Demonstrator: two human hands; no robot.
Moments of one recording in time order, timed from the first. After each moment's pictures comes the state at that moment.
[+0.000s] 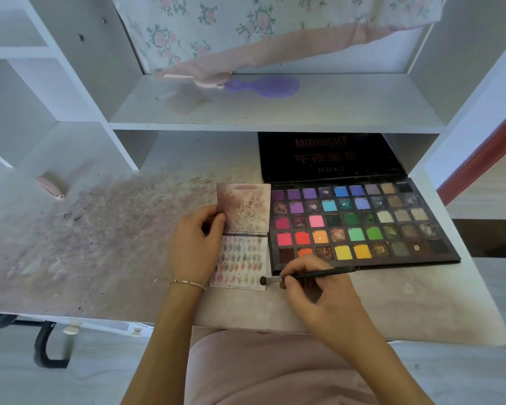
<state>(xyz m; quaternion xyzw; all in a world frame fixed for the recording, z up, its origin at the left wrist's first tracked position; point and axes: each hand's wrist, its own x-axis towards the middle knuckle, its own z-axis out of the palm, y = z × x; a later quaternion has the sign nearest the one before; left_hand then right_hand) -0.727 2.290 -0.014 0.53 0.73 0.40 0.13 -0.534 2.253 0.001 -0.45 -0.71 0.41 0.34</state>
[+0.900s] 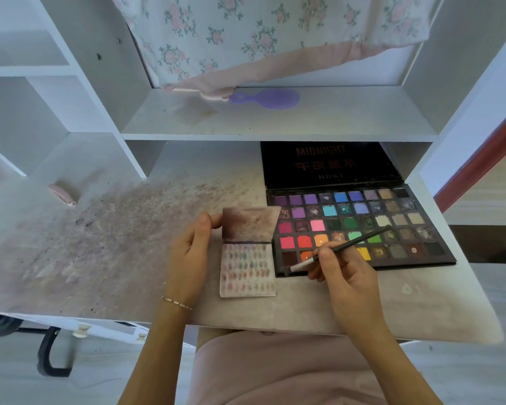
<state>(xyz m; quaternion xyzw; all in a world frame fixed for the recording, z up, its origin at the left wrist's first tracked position) -0.728 2.262 0.004 0.47 0.62 0.56 0.29 -0.532 2.259 0.001 -0.47 -0.53 0.47 0.53</state>
